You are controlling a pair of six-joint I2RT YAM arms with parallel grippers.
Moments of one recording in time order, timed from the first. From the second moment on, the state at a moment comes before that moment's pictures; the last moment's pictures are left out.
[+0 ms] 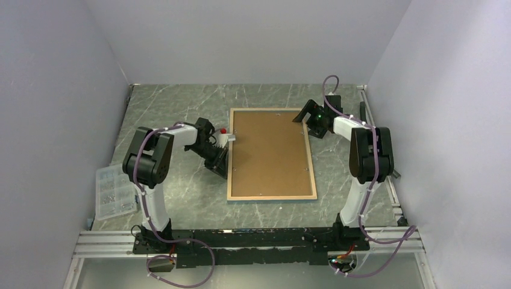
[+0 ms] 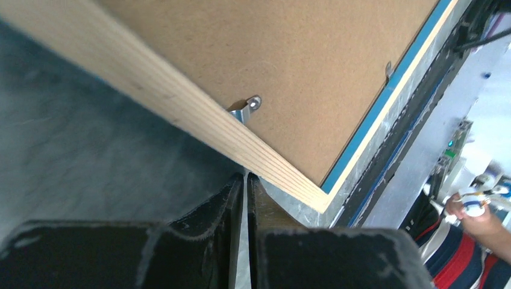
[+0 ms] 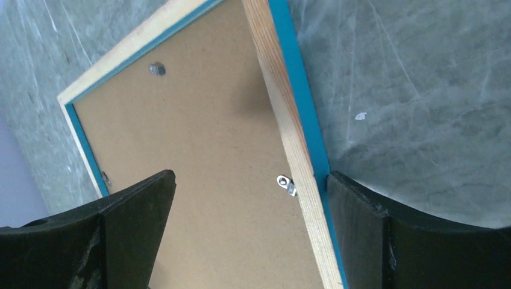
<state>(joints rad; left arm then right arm) -0.30 1.95 1.14 -0.70 0.78 0.27 0.04 1.93 1.21 -0.12 -0.30 0.66</state>
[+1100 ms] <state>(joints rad) -0.07 2.37 1.76 -0.81 0.99 0.04 0.31 1.93 1.37 -0.08 -0.41 0.67</state>
